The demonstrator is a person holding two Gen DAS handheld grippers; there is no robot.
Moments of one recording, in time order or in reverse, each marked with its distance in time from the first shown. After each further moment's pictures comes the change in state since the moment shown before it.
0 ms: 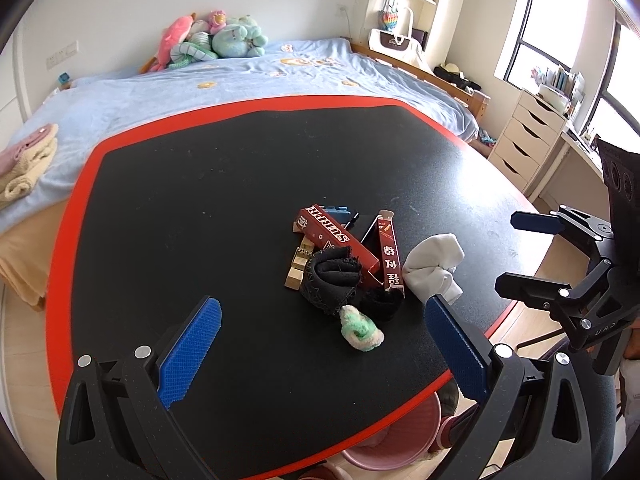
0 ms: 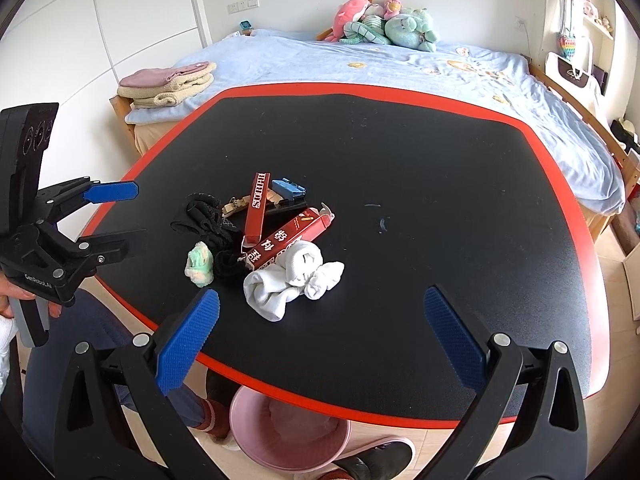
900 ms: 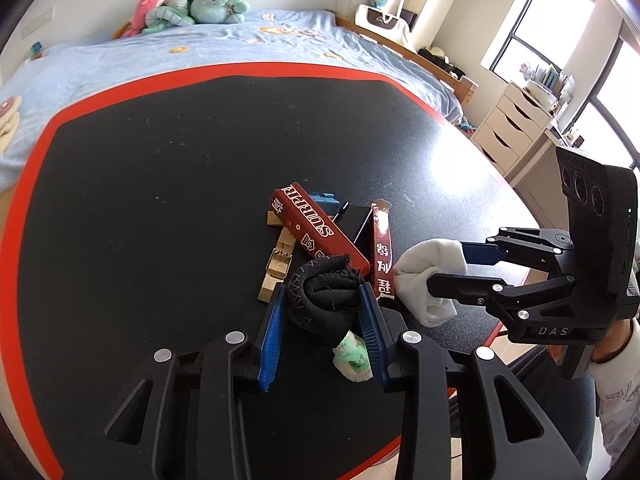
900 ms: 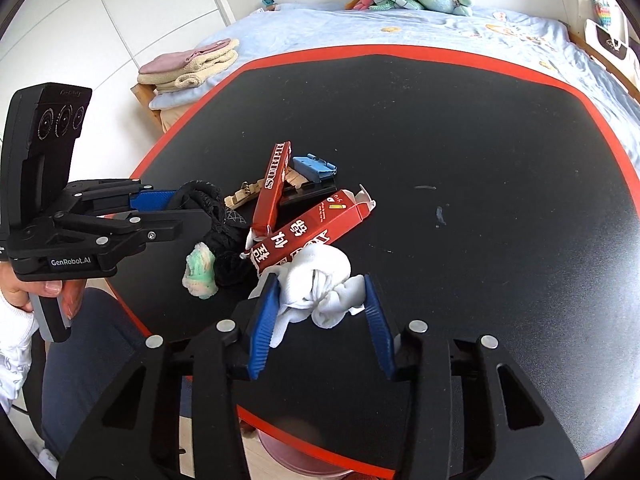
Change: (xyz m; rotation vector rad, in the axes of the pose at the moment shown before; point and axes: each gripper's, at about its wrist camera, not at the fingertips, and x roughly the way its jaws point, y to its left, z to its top) left arm 0.039 0.009 0.010 -0.031 0.100 -0.133; right arm 0.053 -0.005 0.007 0.021 0.092 0.166
